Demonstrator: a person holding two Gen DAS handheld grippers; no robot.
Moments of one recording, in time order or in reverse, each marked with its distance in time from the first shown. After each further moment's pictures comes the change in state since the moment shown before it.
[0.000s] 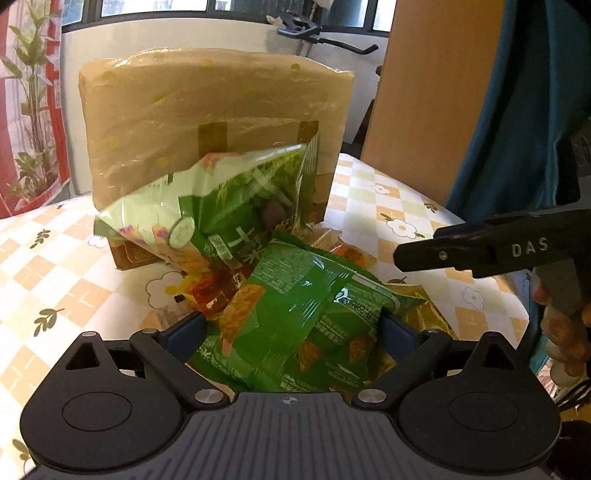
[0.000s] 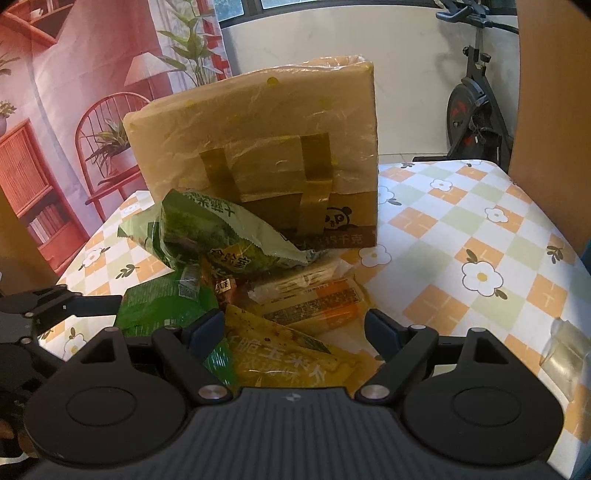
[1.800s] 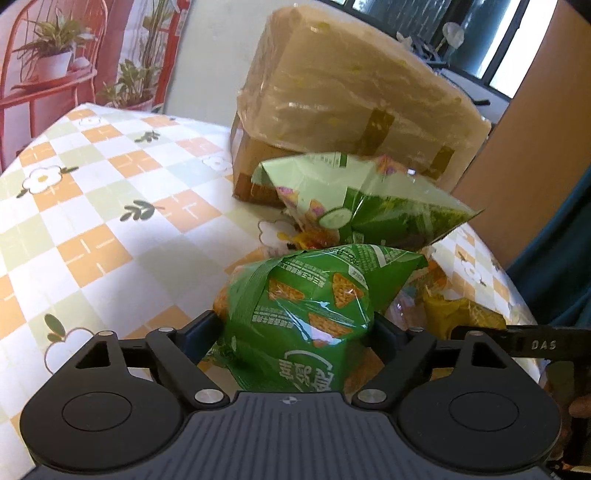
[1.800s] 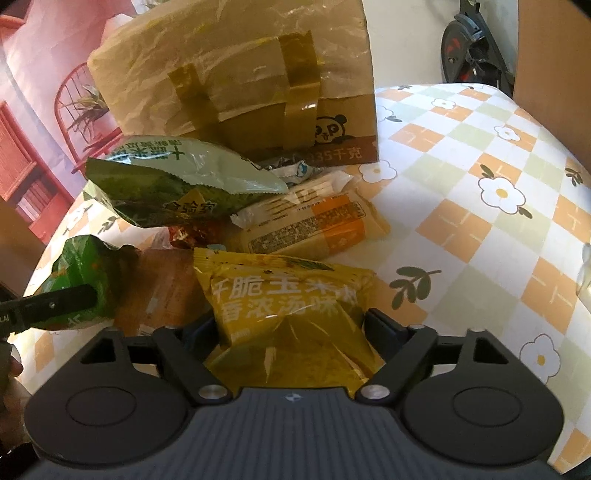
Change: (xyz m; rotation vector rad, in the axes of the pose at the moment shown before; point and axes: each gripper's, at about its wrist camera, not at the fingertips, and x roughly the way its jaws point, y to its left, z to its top) left arm -0.034 0.070 -0.048 -0.405 -0.005 0.130; right arm 0.043 -0.006 -0.032 0.079 0.177 0.008
